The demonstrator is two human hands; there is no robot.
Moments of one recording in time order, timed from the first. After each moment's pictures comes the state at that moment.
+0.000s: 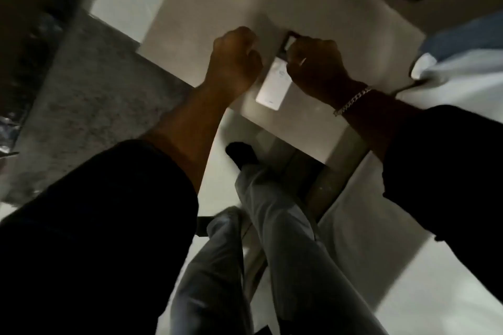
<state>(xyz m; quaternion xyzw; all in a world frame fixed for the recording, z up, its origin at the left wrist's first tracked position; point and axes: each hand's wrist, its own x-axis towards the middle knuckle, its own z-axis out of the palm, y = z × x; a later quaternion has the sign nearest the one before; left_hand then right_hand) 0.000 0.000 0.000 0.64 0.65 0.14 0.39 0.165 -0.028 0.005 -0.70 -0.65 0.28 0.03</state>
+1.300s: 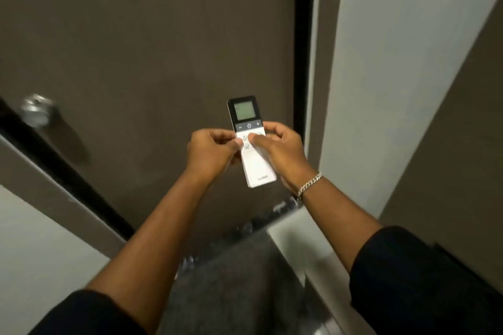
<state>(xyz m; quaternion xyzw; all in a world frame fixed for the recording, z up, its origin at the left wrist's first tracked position) -0.313 -0.039 0.488 0.38 0.72 0.53 0.25 -0.196 0.033 0.454 -0.37 -0.53 0.64 0.41</state>
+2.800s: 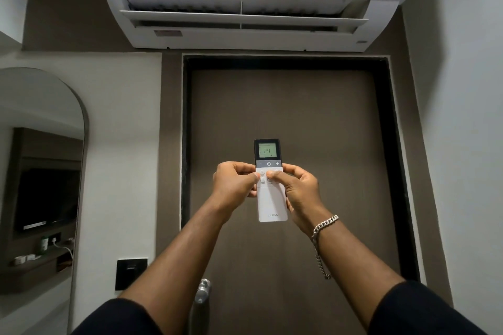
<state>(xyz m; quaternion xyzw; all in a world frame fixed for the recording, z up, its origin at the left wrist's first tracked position) -0.375 -0.215 0.859 0.46 0.61 0.64 -0.09 -0.291 -0.103 0.840 -0.02 -0.58 0.64 0.50</state>
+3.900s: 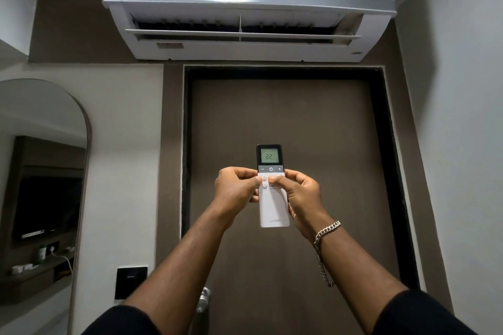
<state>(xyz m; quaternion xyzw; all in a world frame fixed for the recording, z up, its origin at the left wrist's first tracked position) -0.365 -0.216 0.863 0.46 0.60 0.66 -0.08 -0.282 -0.100 0.841 -0.01 -0.59 0.63 0.51</state>
